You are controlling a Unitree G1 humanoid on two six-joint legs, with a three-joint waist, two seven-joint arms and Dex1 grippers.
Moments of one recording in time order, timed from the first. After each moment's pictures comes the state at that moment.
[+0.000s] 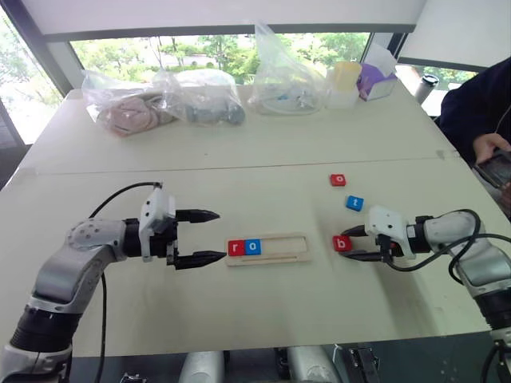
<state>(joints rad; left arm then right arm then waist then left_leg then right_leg) -0.20 0.74 0.03 -0.27 -0.60 0.41 -1.18 -0.30 -0.91 0.11 0.12 0.17 0.10 1.26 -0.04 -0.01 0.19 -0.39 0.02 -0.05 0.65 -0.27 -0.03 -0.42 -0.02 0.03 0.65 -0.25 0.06</state>
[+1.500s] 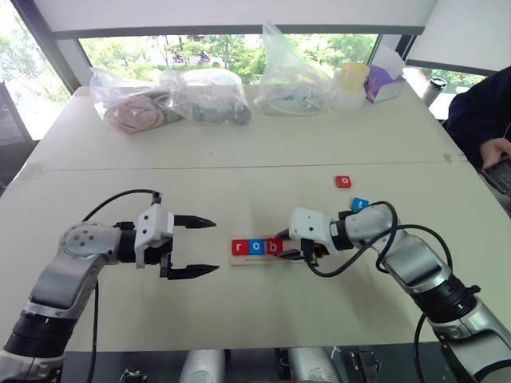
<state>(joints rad) -0.16 0.77 0.01 -0.22 -0.46 0.18 -1.27 -0.47 -0.68 0.40 -0.24 0.09 0.47 1.11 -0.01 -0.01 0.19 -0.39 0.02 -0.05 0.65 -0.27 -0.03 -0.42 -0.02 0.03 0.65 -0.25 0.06</state>
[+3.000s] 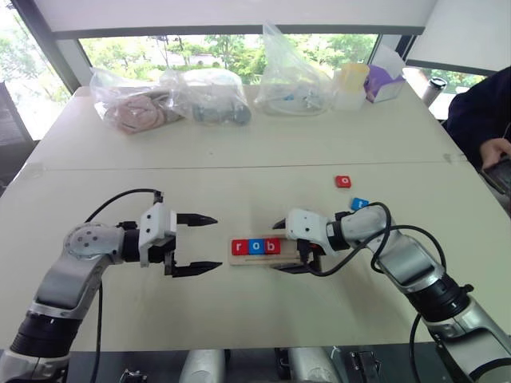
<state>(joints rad) -0.16 0.74 0.01 -0.22 -0.44 0.18 -1.24 -0.48 -0.66 0.41 -0.21 0.06 0.48 1.11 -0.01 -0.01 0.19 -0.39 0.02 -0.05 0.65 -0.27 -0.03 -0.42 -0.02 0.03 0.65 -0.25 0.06</state>
